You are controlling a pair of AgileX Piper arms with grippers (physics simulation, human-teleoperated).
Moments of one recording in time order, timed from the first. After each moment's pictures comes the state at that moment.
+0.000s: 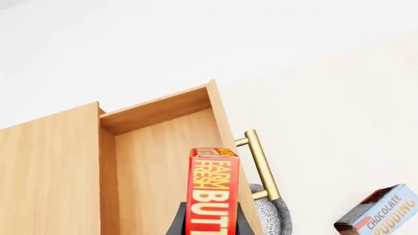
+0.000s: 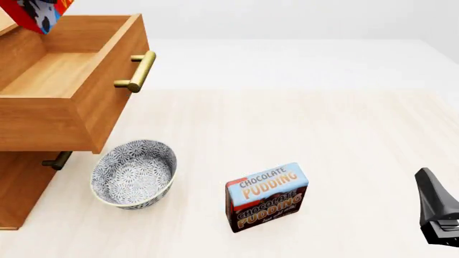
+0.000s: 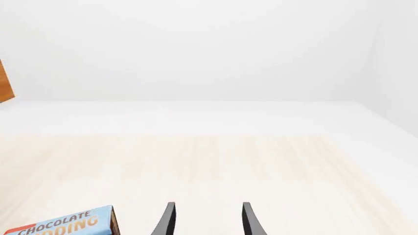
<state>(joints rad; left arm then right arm) -0.15 1.23 -1.65 1.10 0.18 0.00 0.00 0.00 0.00 0.00</state>
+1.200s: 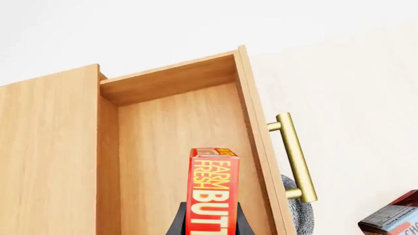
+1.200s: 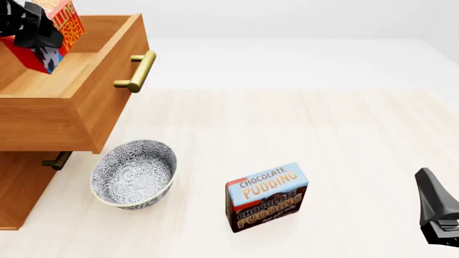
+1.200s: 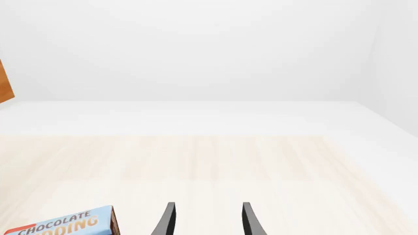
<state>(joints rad) -0.05 1.23 -1.43 0.98 0.19 0.00 0.00 0.00 0.00 0.00</state>
